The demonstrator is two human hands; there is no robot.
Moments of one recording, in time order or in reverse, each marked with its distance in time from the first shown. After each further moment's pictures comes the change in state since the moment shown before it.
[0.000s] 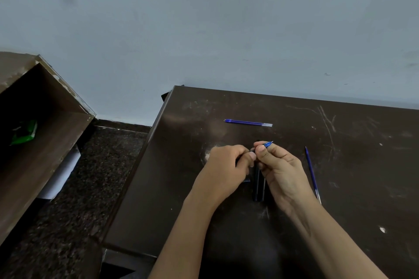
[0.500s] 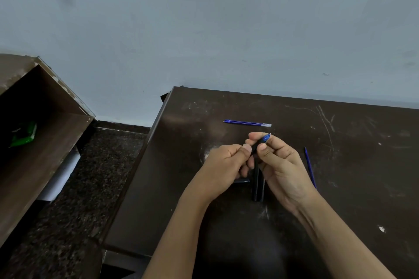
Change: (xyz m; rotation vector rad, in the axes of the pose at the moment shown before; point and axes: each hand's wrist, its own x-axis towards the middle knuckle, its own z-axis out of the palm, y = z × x) left_hand 0.001 0.004 -0.008 -0.411 -0.159 -0.218; right_hand 0.000 -0.009 -0.002 -0.012 -0.272 -0.114
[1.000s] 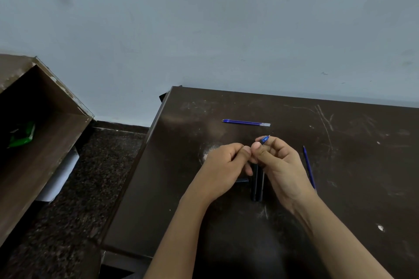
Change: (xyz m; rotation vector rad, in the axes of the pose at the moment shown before) left_hand 0.001 -0.003 0.003 0.131 0.054 0.092; right_hand 0.000 0.001 -0.005 -0.145 0.156 0.049
